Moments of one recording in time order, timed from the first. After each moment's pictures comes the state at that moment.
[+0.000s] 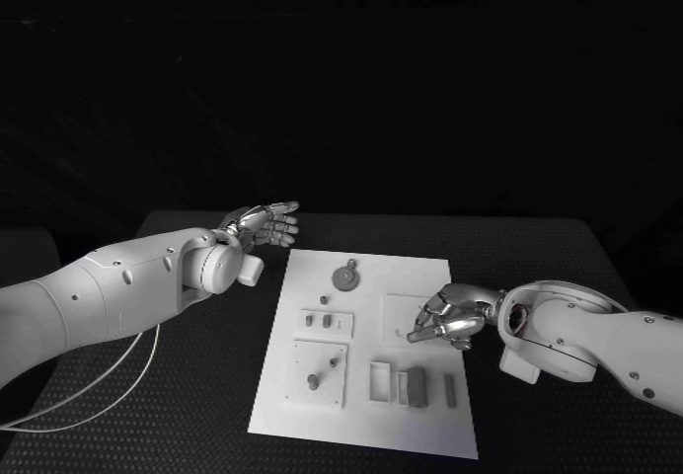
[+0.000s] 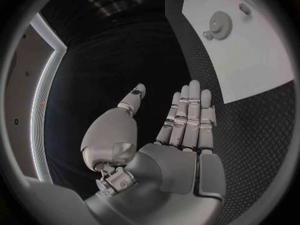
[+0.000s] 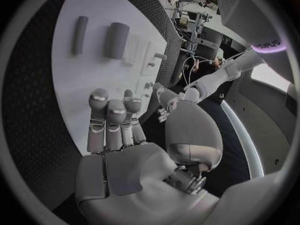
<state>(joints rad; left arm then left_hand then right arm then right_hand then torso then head) 1.26 -0.70 -0.12 1.09 -0.07 -0.24 0.13 0.78 -0.06 0.36 -0.22 0.13 0.78 0.17 0.27 0.48 1.08 0.15 0.08 0.20 0.90 0.09 0.72 0.39 0.04 0.63 -0.01 0.67 1.22 1.15 -0.92 -0.06 1.64 -1.00 0.03 -0.27 0.91 -0.18 0.51 -0.03 0.05 0.90 0.11 0.33 0.58 1.14 -0.01 1.17 0.86 1.22 -0.10 1.34 0.85 0.21 1.18 -0.06 0.98 1.31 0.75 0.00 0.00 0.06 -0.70</state>
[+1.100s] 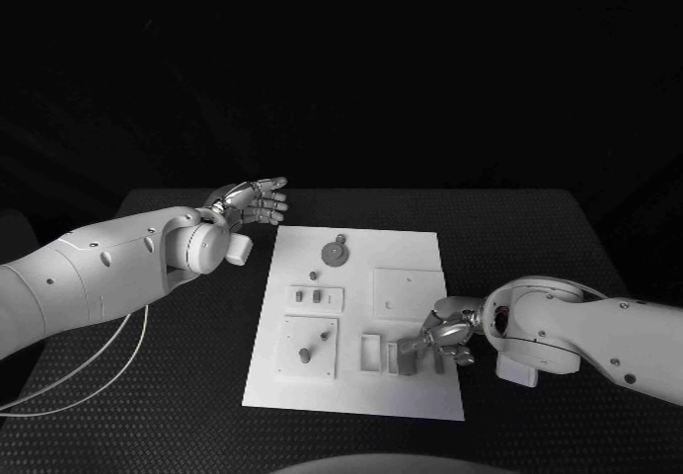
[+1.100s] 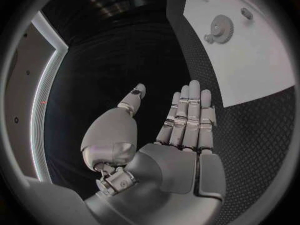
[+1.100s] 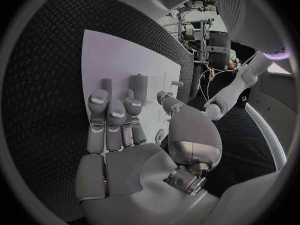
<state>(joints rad) 1.26 -0.70 -0.12 1.10 -0.07 -0.24 0.13 0.78 -0.06 0.36 -0.22 0.13 0.78 0.17 0.28 0.48 1.08 0.15 0.08 0.20 0.90 0.09 0.72 0.39 0.04 0.63 -0.01 0.67 1.22 1.15 -0.92 -0.15 1.70 -0.94 0.10 -0.51 0.77 -0.17 0.51 0.06 0.06 0.93 0.09 0.28 0.57 1.14 -0.01 1.20 0.92 1.24 -0.11 1.33 0.96 0.19 1.18 -0.08 1.03 1.31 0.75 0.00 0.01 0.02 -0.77</state>
